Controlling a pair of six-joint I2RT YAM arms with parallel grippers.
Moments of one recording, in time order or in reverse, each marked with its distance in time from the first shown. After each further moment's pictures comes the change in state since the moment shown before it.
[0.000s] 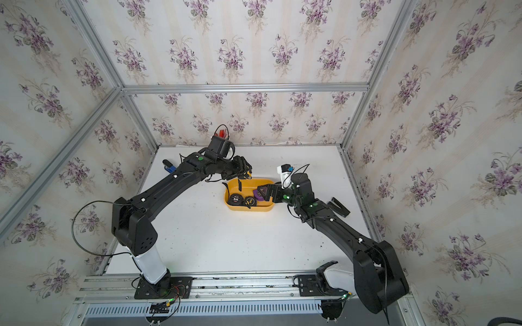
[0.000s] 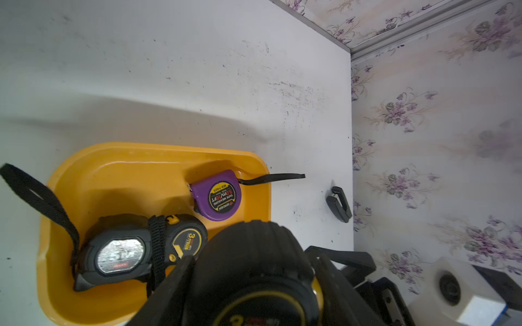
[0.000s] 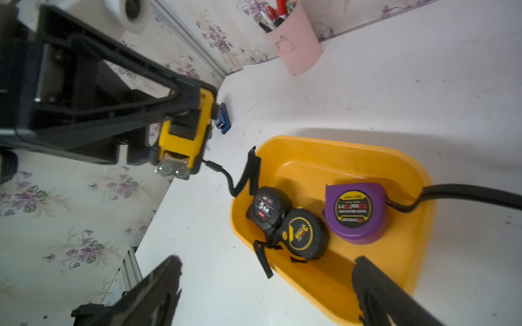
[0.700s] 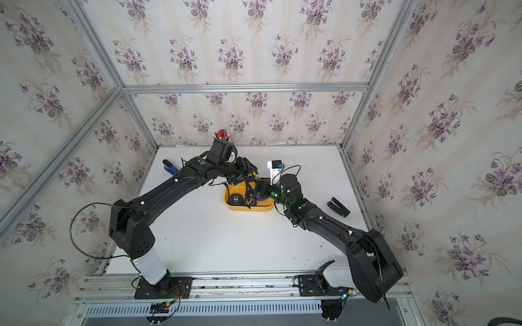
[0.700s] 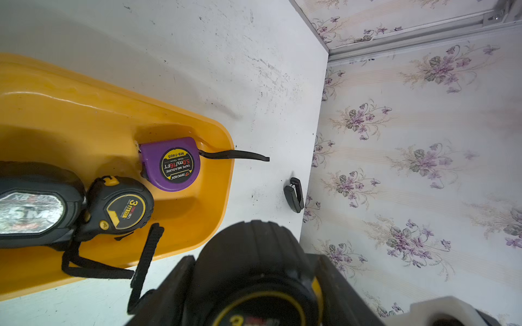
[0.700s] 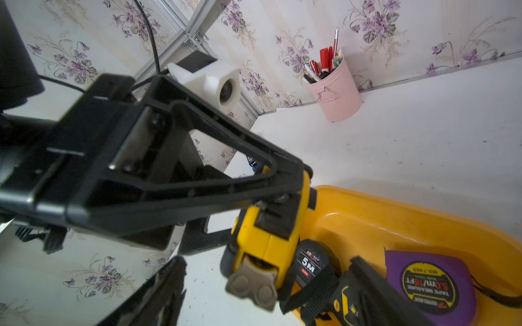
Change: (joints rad) left arm -0.042 -0.029 -0.054 0.080 0.068 -0.240; right arm 0.128 0.079 0.016 0.283 0.163 0.095
